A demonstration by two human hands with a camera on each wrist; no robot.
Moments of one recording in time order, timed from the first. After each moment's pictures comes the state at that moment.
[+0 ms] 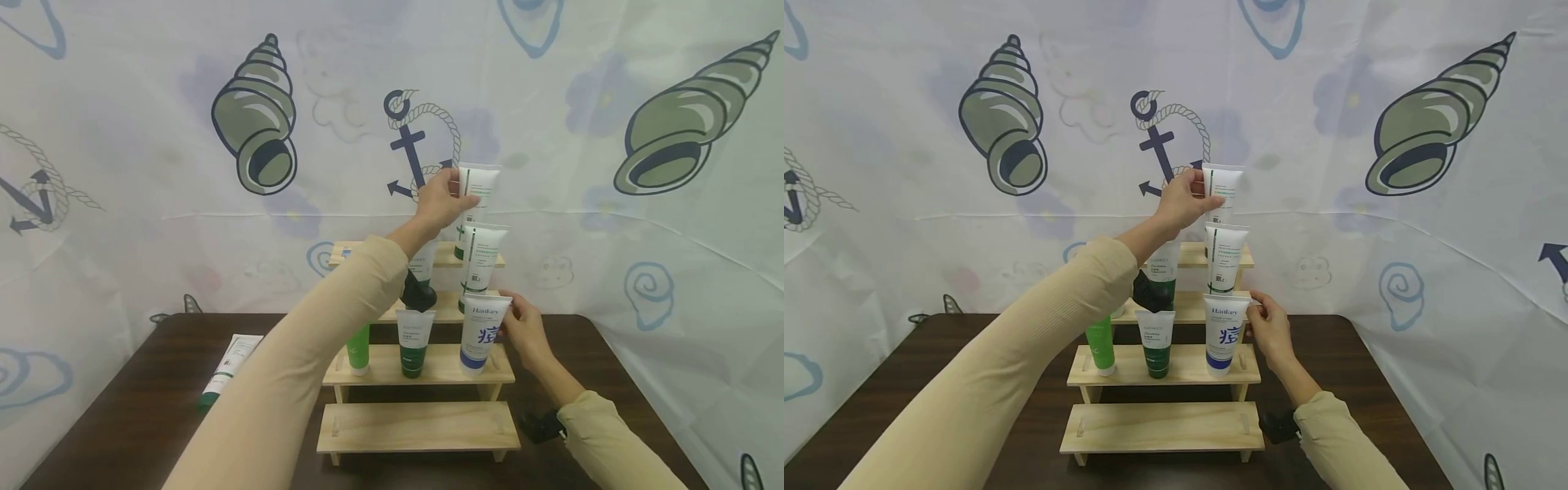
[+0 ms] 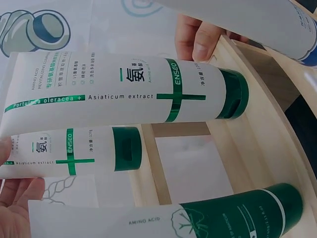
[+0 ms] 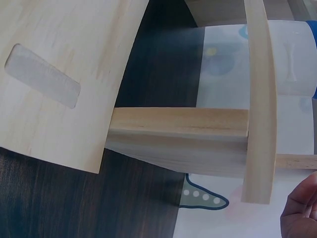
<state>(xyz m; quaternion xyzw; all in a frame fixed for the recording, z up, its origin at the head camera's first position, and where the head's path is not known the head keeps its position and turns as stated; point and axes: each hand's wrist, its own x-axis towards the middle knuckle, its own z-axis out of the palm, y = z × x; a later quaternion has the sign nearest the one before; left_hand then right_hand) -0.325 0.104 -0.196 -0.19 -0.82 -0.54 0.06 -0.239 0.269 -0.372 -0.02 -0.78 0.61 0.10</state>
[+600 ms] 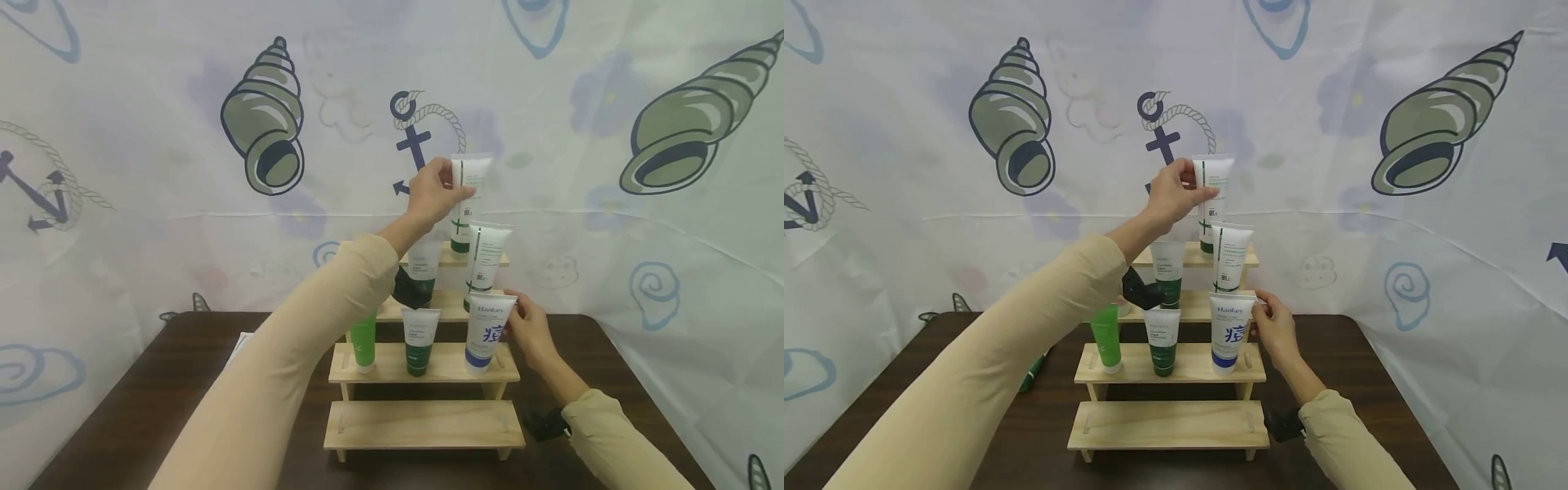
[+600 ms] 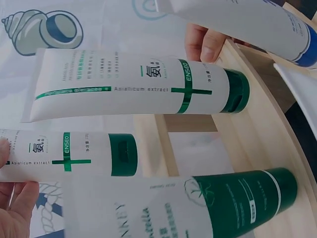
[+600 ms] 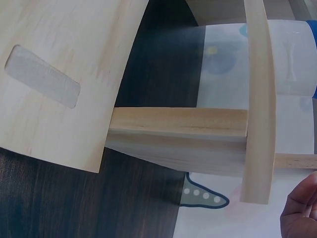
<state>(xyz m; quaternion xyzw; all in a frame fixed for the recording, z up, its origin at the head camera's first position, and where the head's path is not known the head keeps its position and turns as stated) -0.317 0.084 -0.182 -0.19 -0.81 -0.55 0.11 -0.239 0.269 -0.372 -0.01 -0.78 0.62 0.10</state>
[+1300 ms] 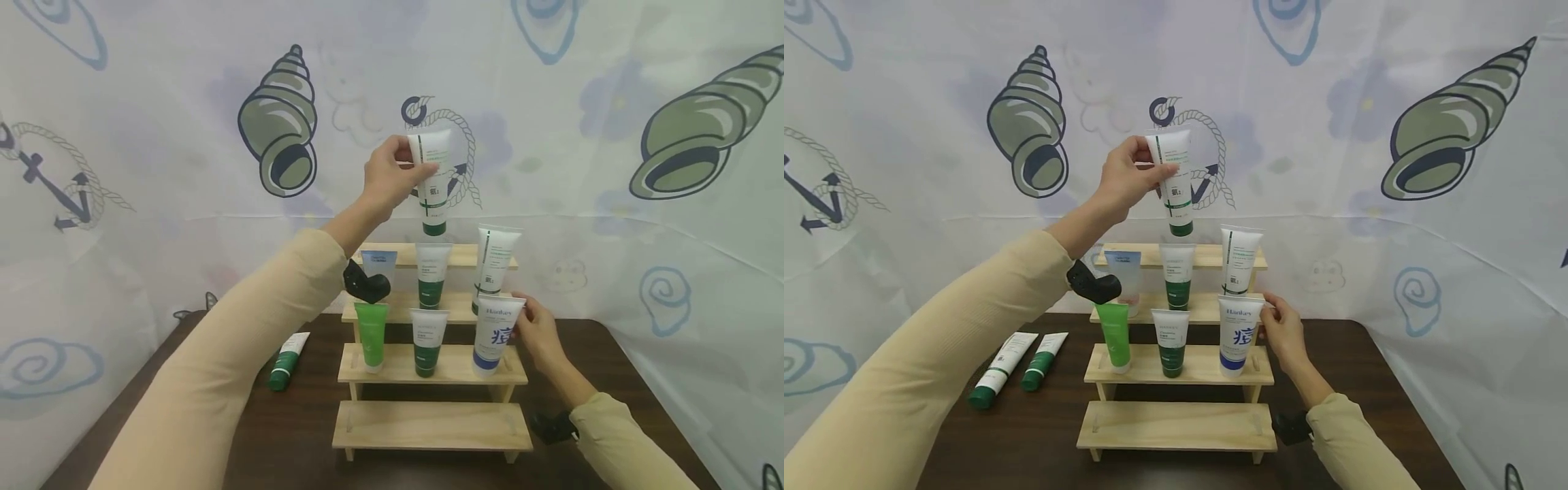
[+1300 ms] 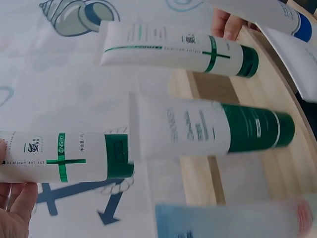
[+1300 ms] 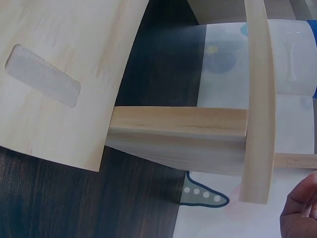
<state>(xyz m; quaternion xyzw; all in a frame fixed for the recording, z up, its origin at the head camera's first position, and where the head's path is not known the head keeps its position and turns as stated) -0.304 0.018 -0.151 -0.16 -0.78 -0.59 0.15 -0.236 0.266 -0.370 -0.01 -0.79 0.61 0.10</state>
